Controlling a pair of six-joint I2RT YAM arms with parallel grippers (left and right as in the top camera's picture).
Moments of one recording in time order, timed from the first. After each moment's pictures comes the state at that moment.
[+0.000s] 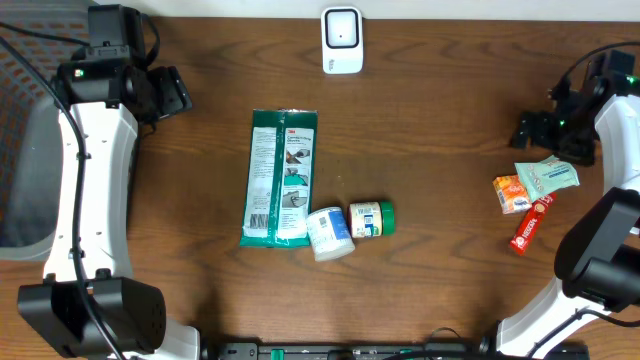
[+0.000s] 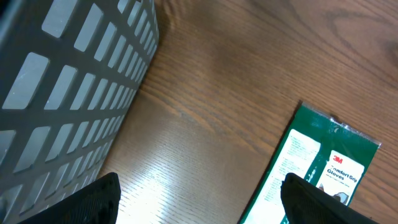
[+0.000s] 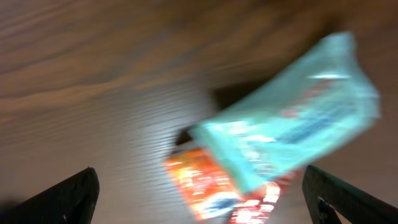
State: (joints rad) left arm 0.08 1.68 1.71 -1.12 -0.11 -0.33; right arm -0.34 1.95 1.64 -1.12 -0.14 -0.06
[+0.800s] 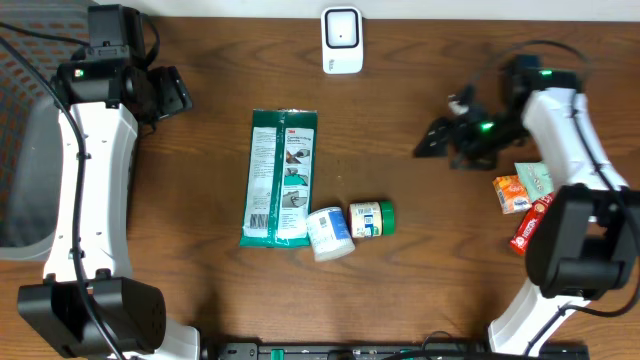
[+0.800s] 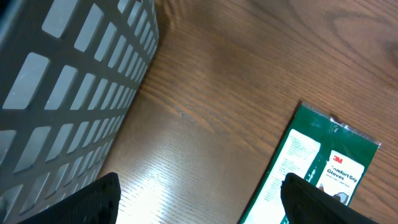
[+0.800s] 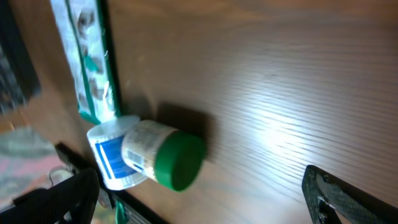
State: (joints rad) left arm 0.08 1.68 1.71 -1.12 -0.11 -0.33; right arm -0.04 1.95 1.56 -1.25 -0.61 -0.08
